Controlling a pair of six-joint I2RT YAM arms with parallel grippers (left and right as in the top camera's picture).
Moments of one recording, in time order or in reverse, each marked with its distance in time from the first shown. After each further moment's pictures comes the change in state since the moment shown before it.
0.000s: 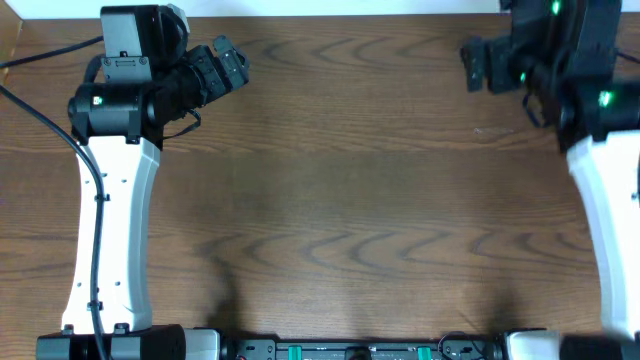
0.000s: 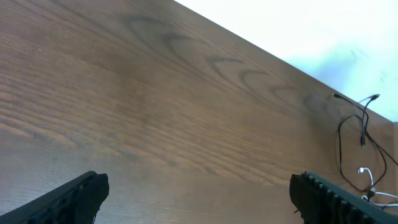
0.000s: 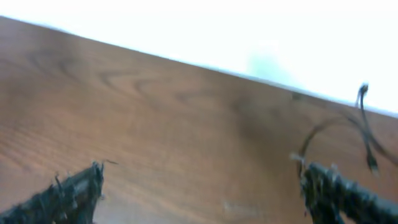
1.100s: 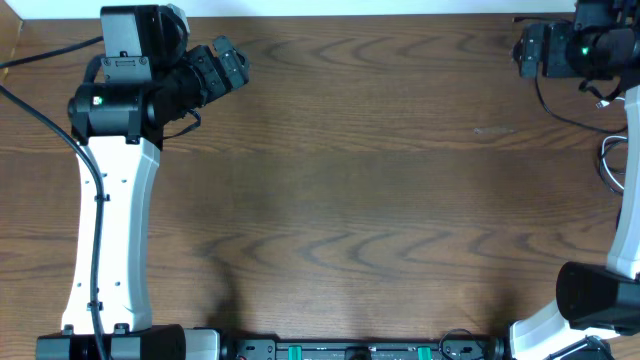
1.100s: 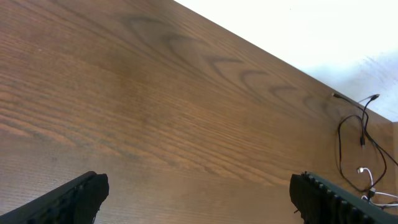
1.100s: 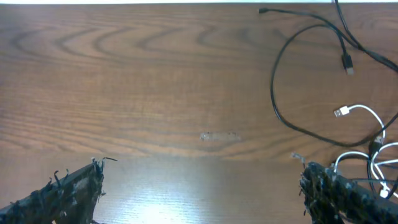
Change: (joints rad) left arm 0.000 0.000 0.000 0.000 0.000 0.000; right arm -0.188 0.272 0.551 -0.611 -0.033 0.078
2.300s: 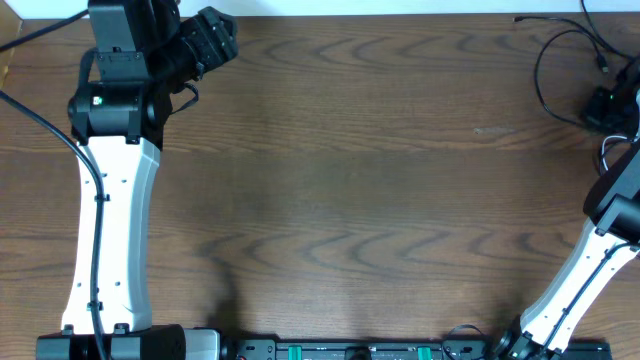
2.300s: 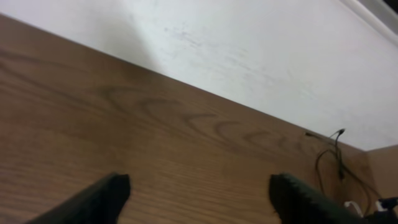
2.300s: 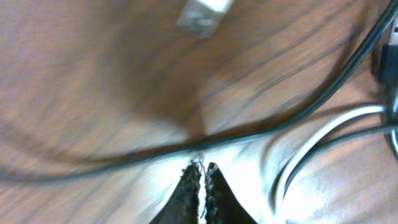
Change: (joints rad) left arm 0.000 0.000 0.000 0.245 0.001 0.000; right arm -0.374 0.650 -0.003 0.243 0.104 0.174
